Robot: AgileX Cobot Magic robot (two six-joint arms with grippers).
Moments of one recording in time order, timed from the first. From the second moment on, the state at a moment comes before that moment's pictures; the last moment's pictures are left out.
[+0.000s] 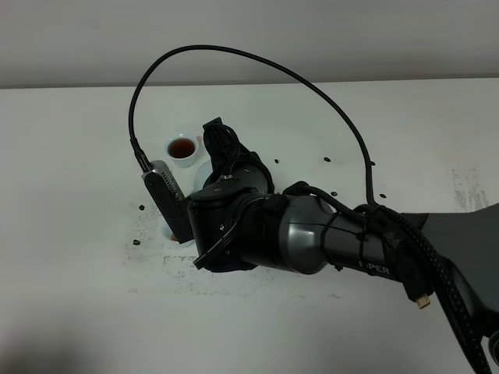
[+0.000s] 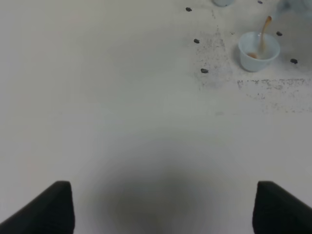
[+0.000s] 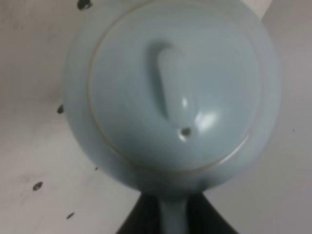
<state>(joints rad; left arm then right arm) 0.00 0.00 -0.46 -0.08 1.06 0.12 0.90 2.08 -1.46 -1.13 0.91 -0.29</state>
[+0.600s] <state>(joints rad) 0.00 0.00 -0.46 -0.08 1.06 0.12 0.90 2.08 -1.46 -1.13 0.92 -0.31</state>
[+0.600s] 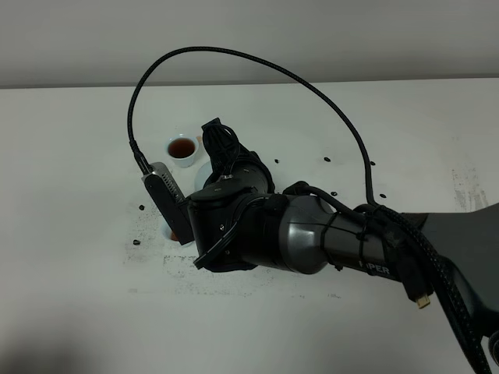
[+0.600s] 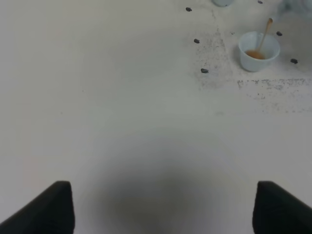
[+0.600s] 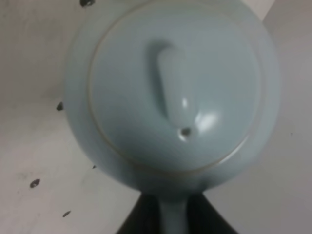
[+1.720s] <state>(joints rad) 0.00 0.00 -0.46 -0.08 1.06 0.12 0.90 2.08 -1.46 -1.16 0.92 -0.37</state>
